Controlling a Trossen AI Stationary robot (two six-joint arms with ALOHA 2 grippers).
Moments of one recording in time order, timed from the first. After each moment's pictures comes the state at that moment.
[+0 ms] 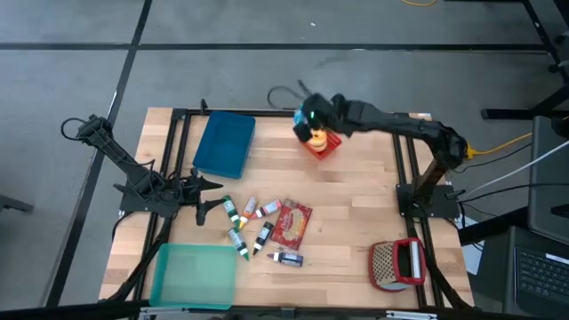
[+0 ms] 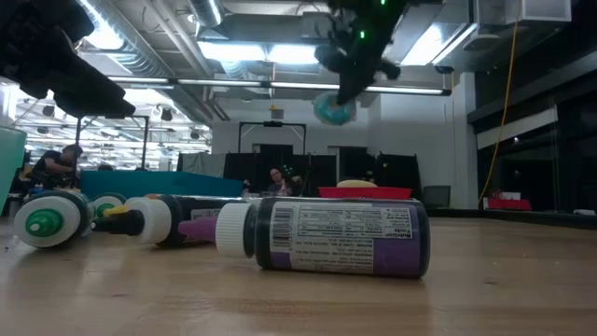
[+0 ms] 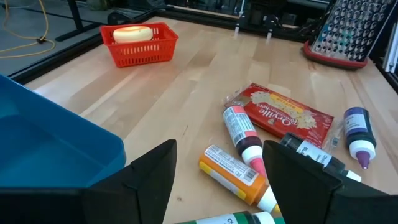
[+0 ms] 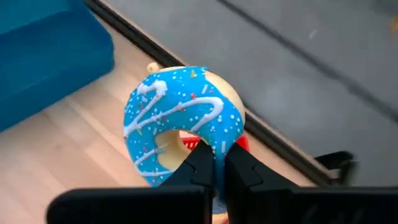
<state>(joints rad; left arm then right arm) -0.69 0.53 0.22 -0.23 -0.90 -0.56 -0.31 1.73 1.58 -0.80 0.47 0.37</state>
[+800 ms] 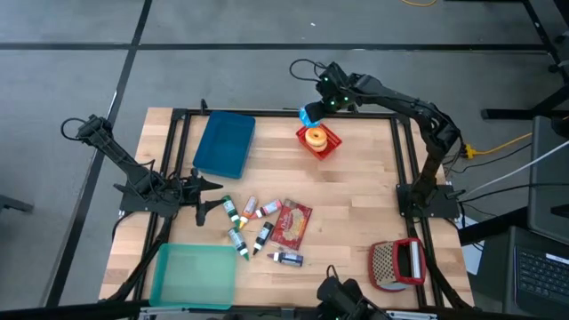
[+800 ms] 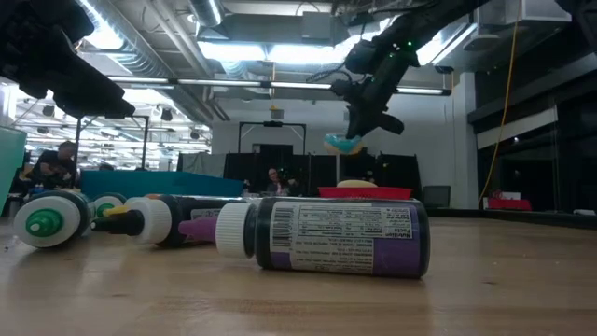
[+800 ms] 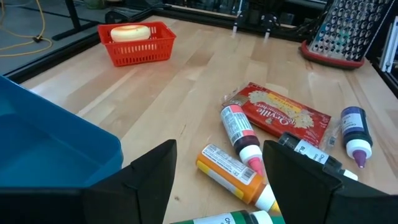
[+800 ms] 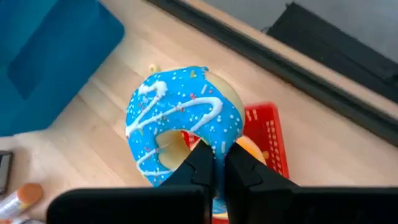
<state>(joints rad) -0.69 0.53 0.22 -0.23 -0.89 -0.56 -0.68 1.82 1.56 -0.78 -0.18 0.36</state>
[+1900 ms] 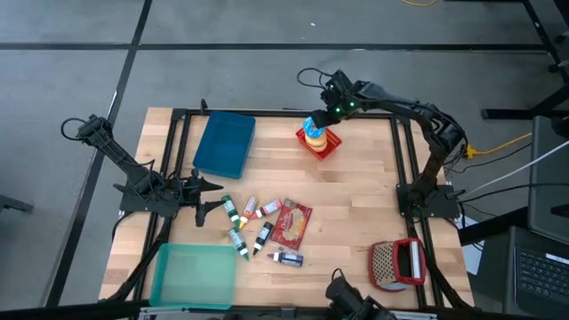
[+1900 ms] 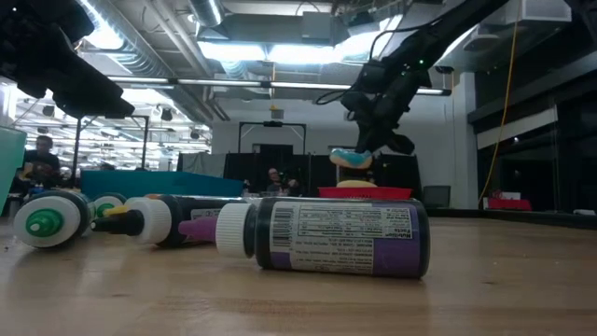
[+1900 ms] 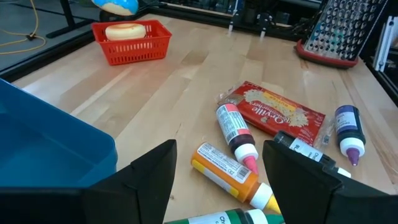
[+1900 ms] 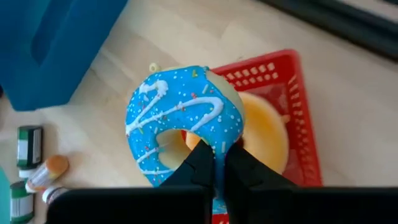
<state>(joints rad) -0.69 0.53 0.22 -0.22 -0.87 -0.56 -0.72 1.79 1.38 -0.68 -0.37 0.39</state>
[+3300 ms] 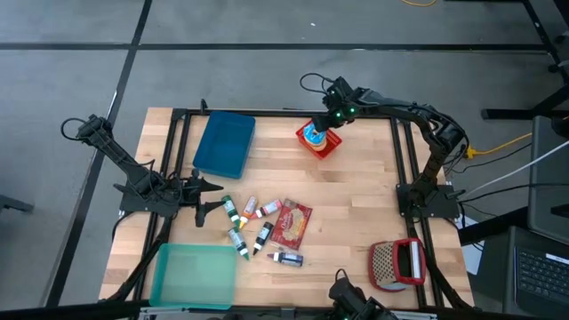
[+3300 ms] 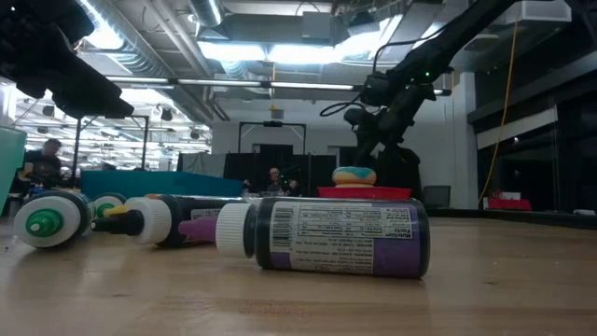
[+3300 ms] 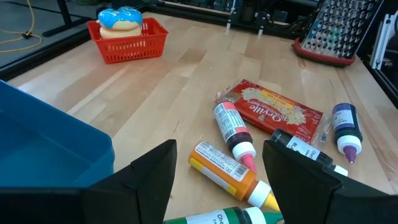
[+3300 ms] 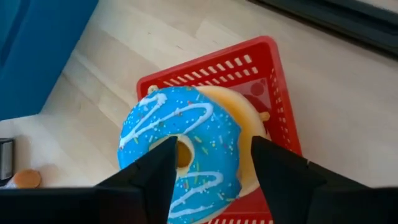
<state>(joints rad) -0.69 0.53 0.22 -0.22 -0.86 -0.56 -0.74 1.79 1.26 -0.55 -0.32 0.40</state>
